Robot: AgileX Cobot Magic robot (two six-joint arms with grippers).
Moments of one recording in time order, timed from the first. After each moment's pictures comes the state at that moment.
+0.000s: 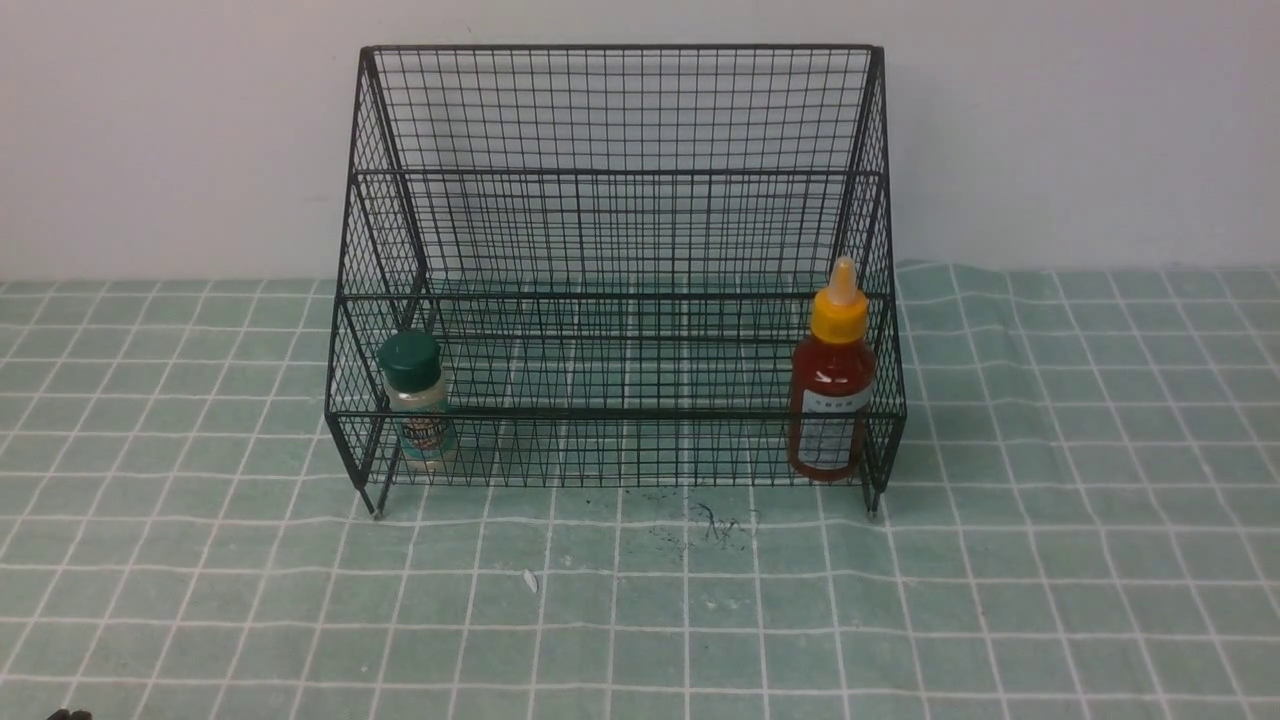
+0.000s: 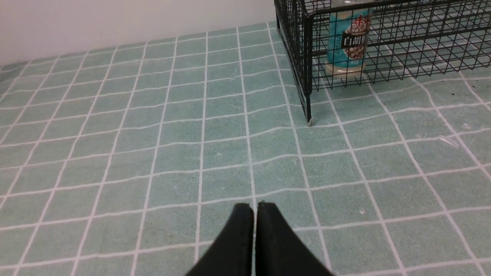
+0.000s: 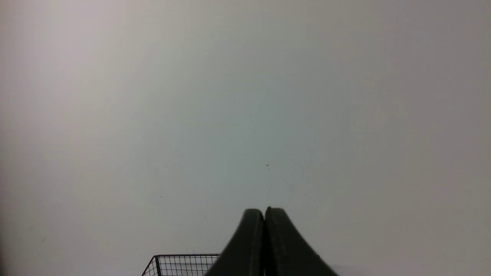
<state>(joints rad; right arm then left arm) 0.44 0.10 -0.58 -0.50 0.32 0.67 0.00 -0.01 0.03 -0.14 0.38 0.21</state>
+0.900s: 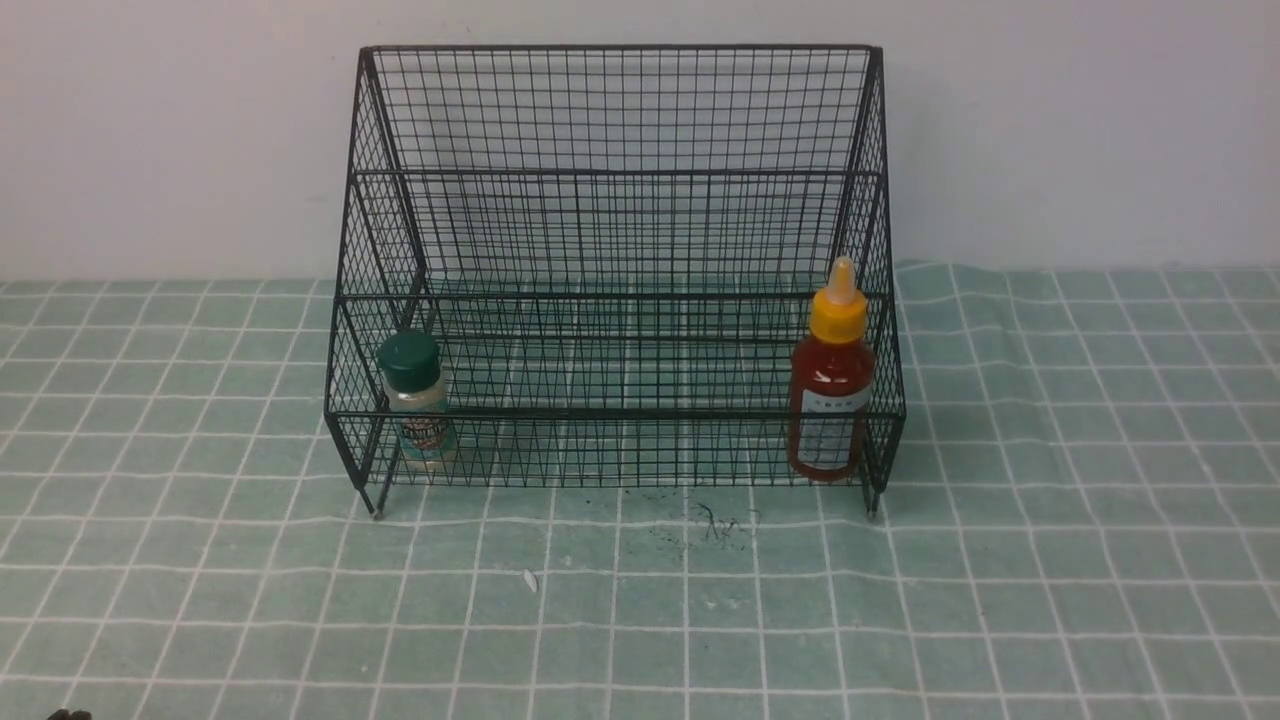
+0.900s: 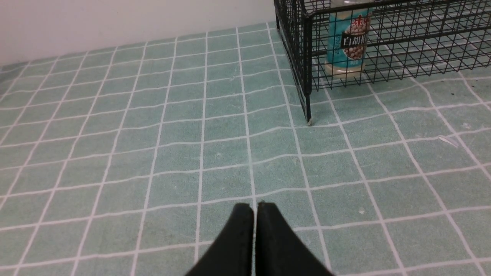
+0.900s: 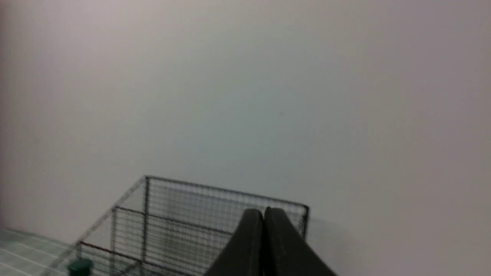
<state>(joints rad) 0.32 0.08 -0.47 0.07 0.36 -0.07 0.00 -0.01 0.03 -0.14 0.38 0.21</state>
